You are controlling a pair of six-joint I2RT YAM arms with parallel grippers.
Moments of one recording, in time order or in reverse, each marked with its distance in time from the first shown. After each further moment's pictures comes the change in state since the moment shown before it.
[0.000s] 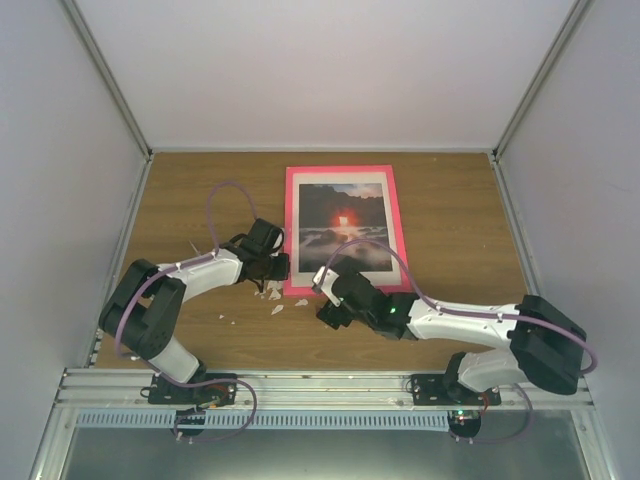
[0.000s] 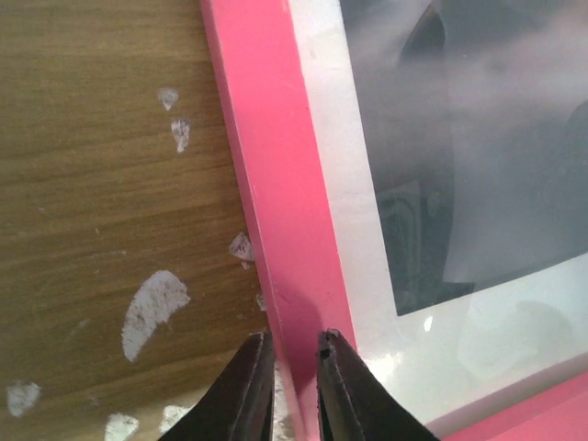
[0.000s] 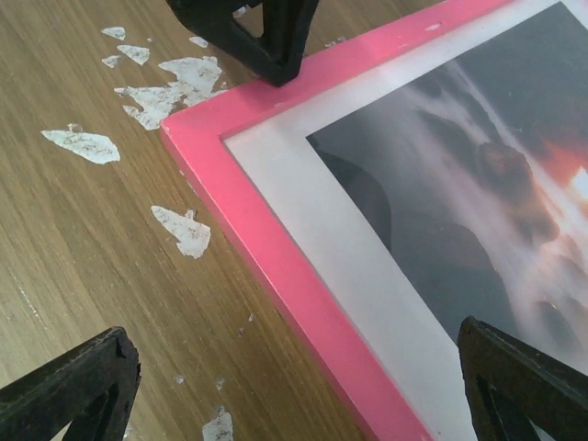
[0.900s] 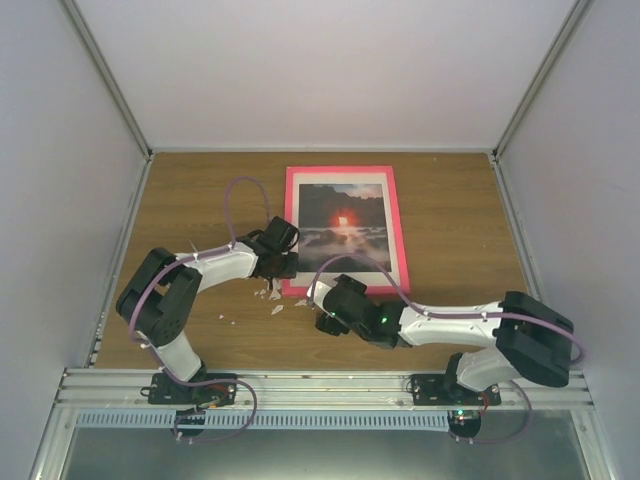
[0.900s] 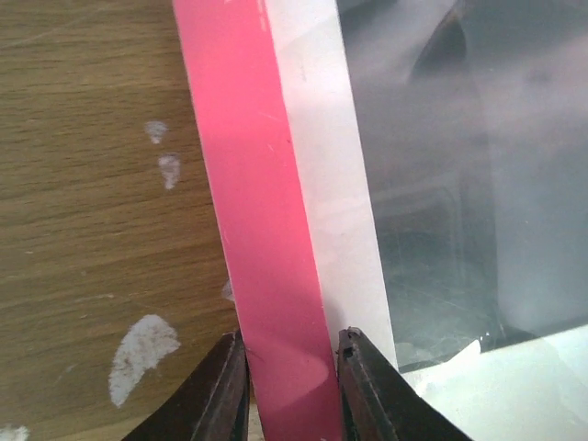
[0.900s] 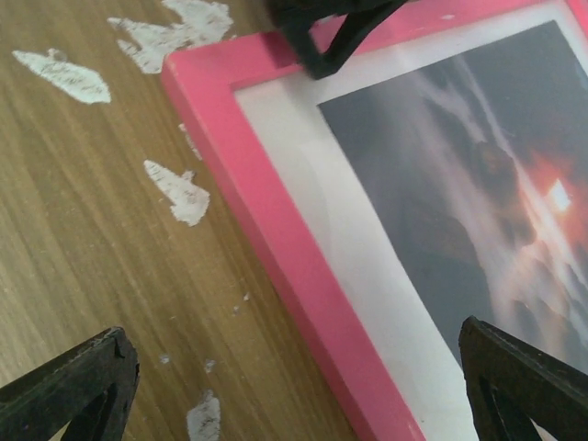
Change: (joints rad) left arm -0.071 0.108 0.108 -0.064 -0.135 0.000; right arm 0.087 0.060 -0.018 0.031 0.152 -0.089
